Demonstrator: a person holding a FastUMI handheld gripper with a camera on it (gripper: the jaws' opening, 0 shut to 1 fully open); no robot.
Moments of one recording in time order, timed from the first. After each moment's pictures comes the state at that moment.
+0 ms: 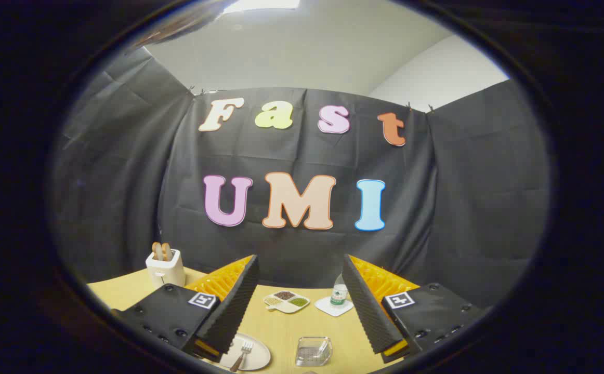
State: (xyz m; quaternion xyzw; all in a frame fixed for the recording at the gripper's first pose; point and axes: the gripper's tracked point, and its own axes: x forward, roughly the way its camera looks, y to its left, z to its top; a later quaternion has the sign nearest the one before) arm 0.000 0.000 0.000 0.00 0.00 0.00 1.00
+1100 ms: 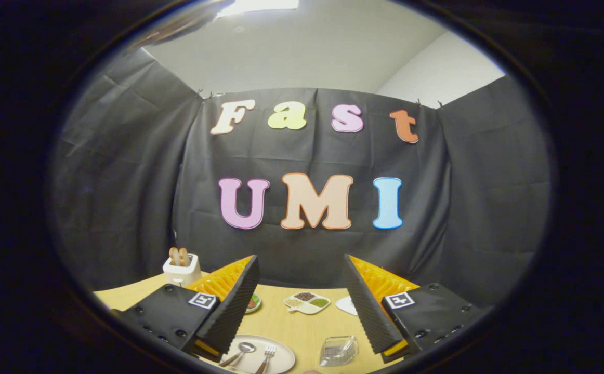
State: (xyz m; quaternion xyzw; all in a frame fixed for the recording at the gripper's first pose) arm 0.004 0.050 -0.005 0.01 0.01 0.04 1.00
